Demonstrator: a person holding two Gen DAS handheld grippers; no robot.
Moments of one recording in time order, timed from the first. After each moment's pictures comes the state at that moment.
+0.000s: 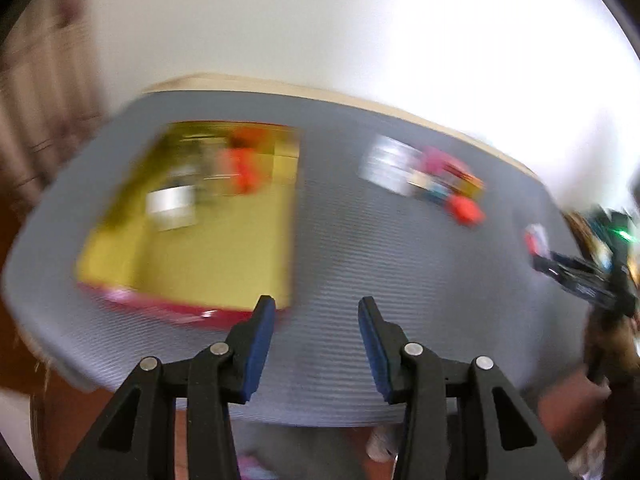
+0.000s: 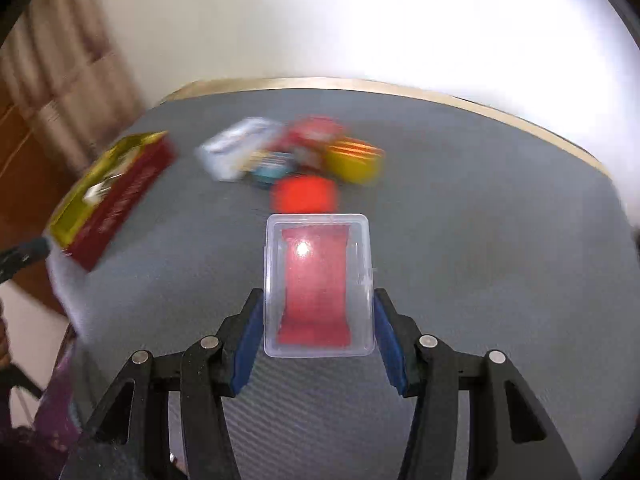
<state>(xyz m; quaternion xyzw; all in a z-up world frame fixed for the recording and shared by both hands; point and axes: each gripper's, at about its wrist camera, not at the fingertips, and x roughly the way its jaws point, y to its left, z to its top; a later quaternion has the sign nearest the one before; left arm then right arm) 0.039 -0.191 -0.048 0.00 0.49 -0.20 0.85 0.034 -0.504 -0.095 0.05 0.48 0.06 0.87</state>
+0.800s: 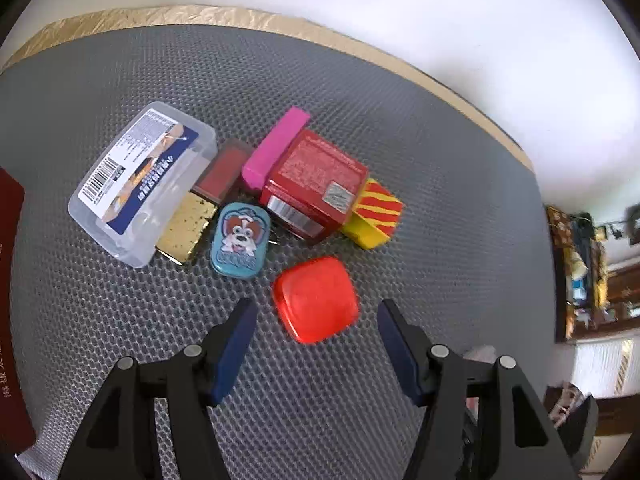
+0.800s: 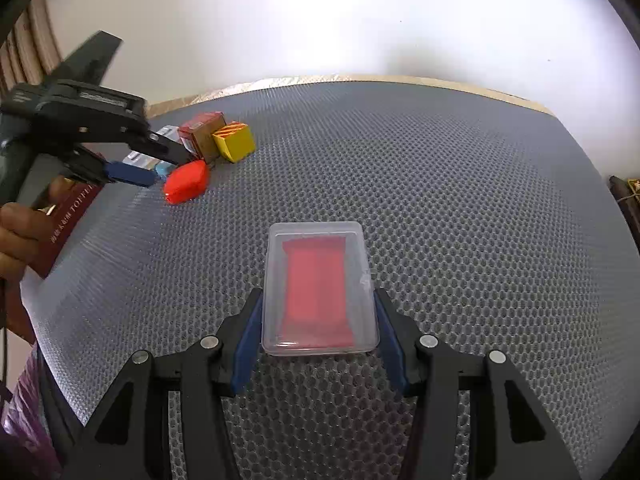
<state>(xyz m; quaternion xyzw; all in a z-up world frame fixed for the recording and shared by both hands) 0.197 -0.431 -0.123 -0.04 0.63 -0.19 0.75 0.007 -0.587 -0.134 0.09 0.45 0.03 0.89</state>
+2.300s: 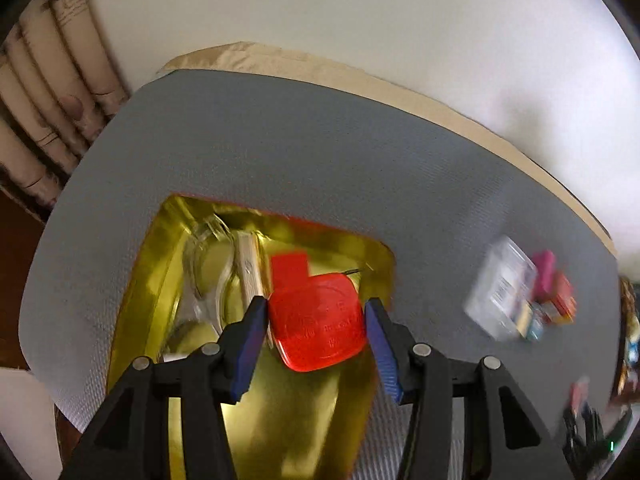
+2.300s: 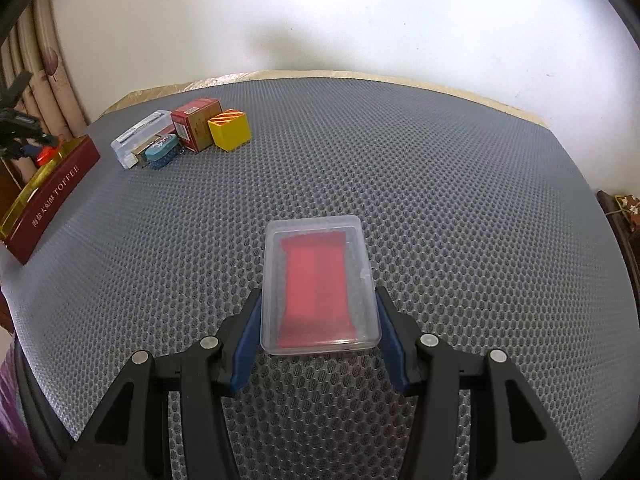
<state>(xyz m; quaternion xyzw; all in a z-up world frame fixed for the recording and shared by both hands) 0.281 -0.203 -0.091 -0.01 0.58 -0.04 0.81 0.012 -0.575 -0.137 0.05 0.46 0.00 0.89</state>
